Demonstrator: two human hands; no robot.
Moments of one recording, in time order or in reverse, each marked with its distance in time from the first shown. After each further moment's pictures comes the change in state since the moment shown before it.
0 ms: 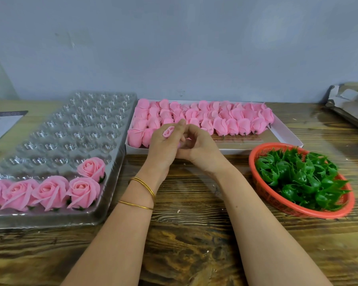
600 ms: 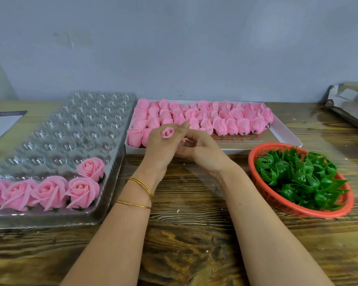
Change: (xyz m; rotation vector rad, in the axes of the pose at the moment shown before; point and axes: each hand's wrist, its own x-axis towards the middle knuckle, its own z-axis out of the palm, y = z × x) left_hand 0.000 0.001 -0.005 0.016 -0.054 0.040; right_hand -0.004 -0.003 -0.002 0.106 -0.100 0.035
